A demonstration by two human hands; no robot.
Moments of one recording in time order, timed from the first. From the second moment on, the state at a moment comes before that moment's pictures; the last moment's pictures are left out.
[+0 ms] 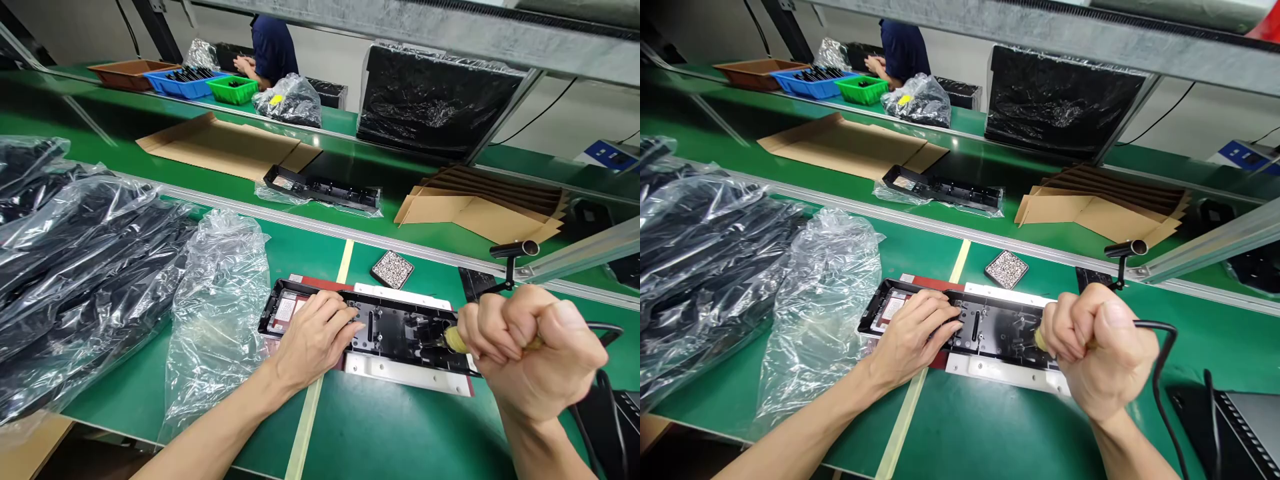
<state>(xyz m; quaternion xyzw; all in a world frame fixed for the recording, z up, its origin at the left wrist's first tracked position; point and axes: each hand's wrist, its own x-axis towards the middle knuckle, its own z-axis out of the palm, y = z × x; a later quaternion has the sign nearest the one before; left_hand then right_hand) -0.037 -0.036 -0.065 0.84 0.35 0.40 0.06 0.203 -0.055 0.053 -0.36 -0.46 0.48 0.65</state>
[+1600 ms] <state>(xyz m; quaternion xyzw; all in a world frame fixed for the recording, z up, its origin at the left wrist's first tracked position) -0.038 -0.038 -0.066 0.86 0.35 0.37 0.10 0.193 -0.062 0.043 -0.38 -0.43 0.47 0.68</state>
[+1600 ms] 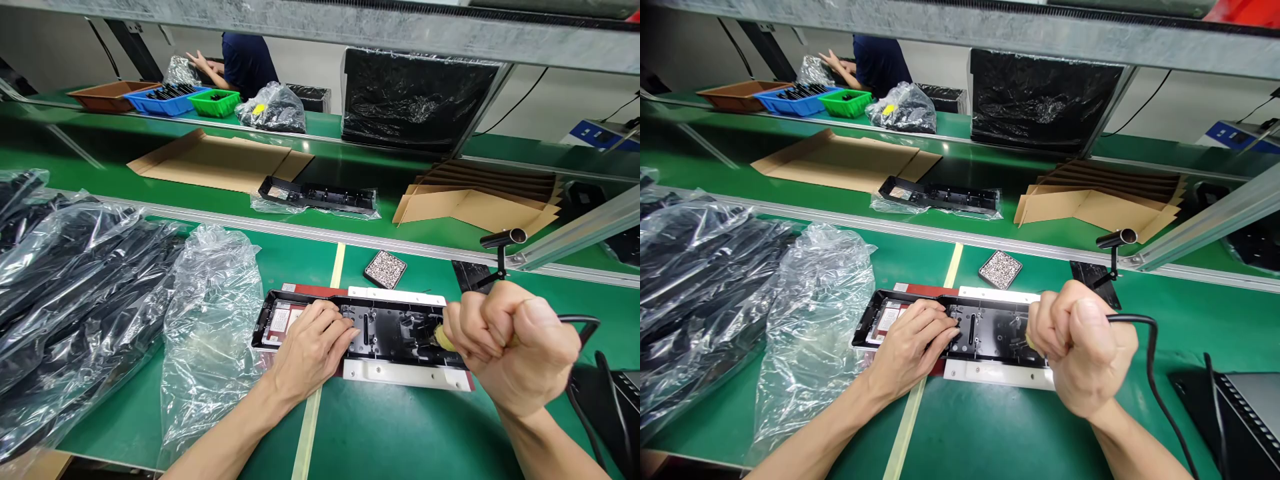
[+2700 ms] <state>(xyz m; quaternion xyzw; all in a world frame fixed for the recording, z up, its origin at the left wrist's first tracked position) -0.036 -0.040 -0.064 0.85 0.36 0.37 0.12 0.202 -0.058 0.052 -0.34 -0.45 0.53 0.64</state>
